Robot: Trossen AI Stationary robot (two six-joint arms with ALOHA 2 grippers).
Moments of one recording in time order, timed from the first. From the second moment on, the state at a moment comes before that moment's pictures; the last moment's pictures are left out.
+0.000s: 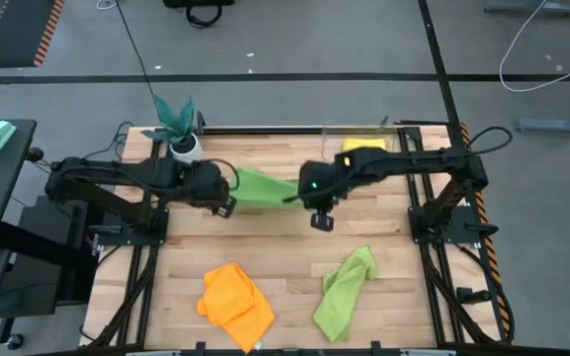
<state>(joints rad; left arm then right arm) -0.08 1.28 1.27 -1.29 -0.31 -1.15 0.03 1.67 1.63 -1.12 -0.02 0.22</state>
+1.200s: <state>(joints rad) -0.28 1.30 0.82 -0.69 -0.22 -1.47 0.13 1.46 0.96 -0.52 -0.16 0.62</state>
